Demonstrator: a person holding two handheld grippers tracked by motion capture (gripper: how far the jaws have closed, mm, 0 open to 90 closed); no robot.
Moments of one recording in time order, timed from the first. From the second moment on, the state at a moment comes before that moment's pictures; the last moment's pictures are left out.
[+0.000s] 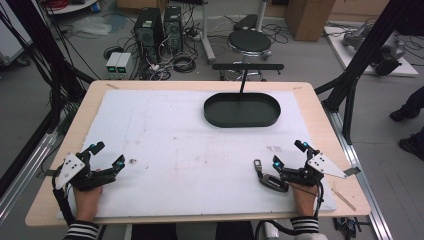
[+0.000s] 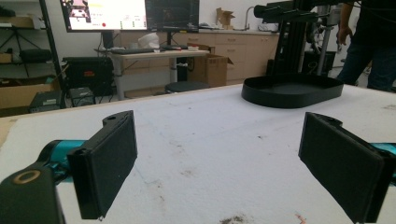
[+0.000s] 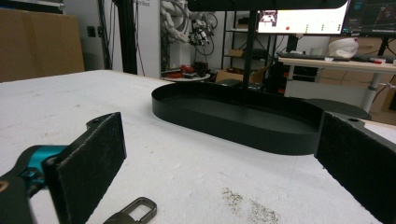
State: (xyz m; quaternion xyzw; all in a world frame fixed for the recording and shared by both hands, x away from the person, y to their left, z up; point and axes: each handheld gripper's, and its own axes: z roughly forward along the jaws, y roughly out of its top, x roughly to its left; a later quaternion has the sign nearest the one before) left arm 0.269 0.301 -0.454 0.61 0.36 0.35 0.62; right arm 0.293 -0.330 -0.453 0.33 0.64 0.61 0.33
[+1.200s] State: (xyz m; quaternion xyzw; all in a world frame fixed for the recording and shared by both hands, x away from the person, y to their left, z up) left arm 0.269 0.301 -0.454 0.61 0.36 0.34 0.62; right arm 0.295 -0.334 -0.424 0.30 0.69 0.60 0.28
